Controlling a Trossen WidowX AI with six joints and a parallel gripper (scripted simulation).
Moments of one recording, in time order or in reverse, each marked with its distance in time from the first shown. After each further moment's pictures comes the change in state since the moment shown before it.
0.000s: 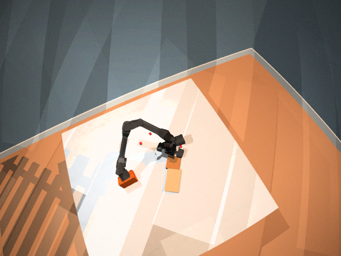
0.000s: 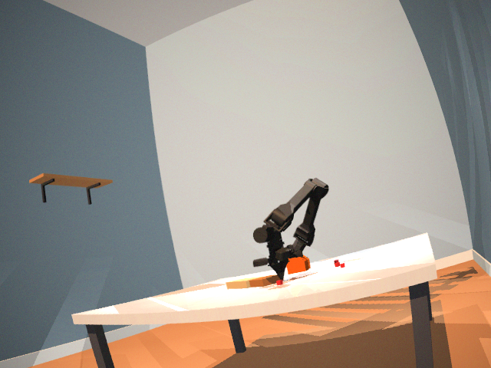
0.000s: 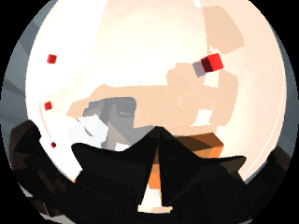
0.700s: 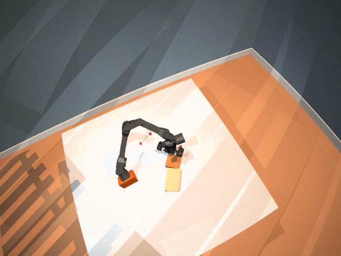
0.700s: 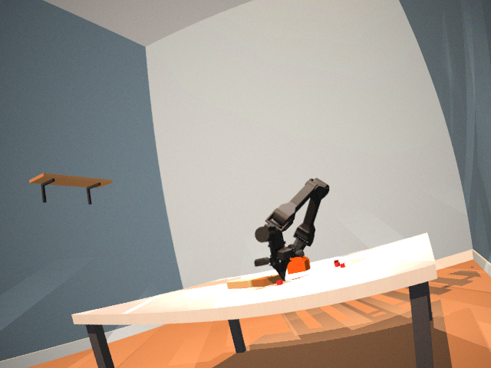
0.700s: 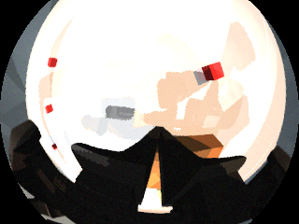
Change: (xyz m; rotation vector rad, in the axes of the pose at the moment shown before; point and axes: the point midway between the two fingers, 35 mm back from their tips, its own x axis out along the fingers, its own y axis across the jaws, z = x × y) arm 0.000 0.003 0.007 0.000 -0.004 0.003
